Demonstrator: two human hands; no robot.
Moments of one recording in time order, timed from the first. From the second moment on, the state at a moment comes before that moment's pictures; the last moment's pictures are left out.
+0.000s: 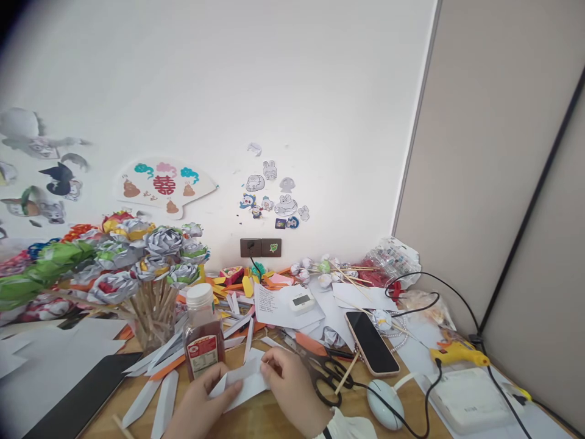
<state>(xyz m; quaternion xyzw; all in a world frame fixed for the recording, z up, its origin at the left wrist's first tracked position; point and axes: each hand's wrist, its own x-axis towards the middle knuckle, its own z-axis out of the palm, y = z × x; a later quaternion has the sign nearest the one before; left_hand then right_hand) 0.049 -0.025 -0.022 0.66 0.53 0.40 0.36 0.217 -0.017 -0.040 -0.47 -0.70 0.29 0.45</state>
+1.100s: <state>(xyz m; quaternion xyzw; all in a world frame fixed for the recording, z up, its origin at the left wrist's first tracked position) 0.051 -0.036 -0.021 0.70 0.46 0.40 0.38 0.197 -0.040 -0.024 -0.44 -0.76 0.20 0.43</state>
